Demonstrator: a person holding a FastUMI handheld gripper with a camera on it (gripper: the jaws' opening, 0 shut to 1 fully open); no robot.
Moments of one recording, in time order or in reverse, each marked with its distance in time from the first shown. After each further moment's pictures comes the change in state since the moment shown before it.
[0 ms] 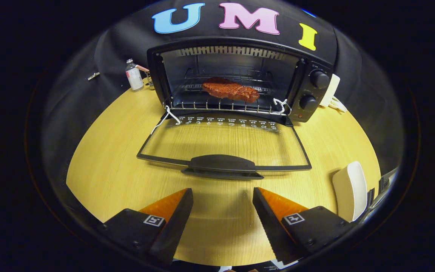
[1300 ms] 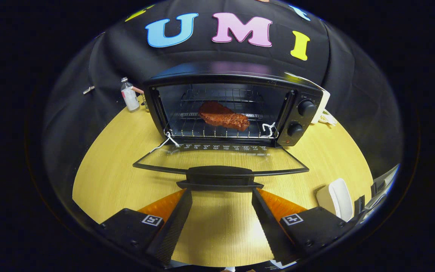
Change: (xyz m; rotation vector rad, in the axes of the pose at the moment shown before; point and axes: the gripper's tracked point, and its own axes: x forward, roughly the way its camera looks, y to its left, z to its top) arm -0.035 -0.002 0.061 0.045 -0.103 -0.039
